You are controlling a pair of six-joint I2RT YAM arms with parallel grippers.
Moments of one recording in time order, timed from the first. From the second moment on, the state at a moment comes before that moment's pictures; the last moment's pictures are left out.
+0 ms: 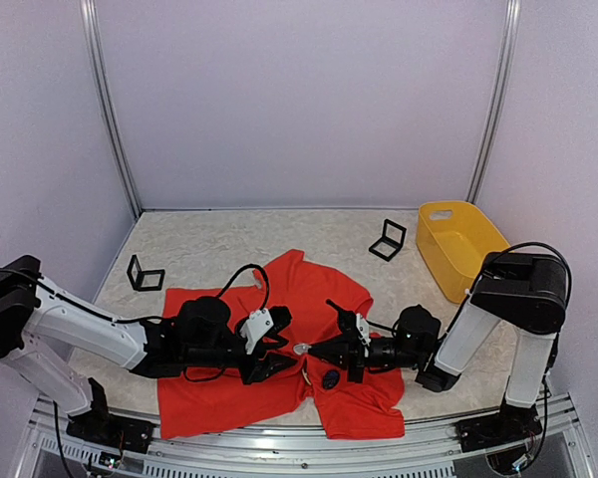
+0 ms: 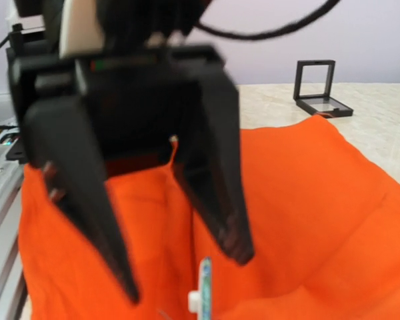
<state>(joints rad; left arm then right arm) -1.10 1.50 0.52 0.50 0.10 0.04 0.98 1.91 0.41 1.46 -0.48 -0.03</state>
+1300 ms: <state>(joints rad) -1.04 1.53 0.57 0.47 0.30 0.12 0.98 1.96 0.48 1.41 -0.57 -0.11</state>
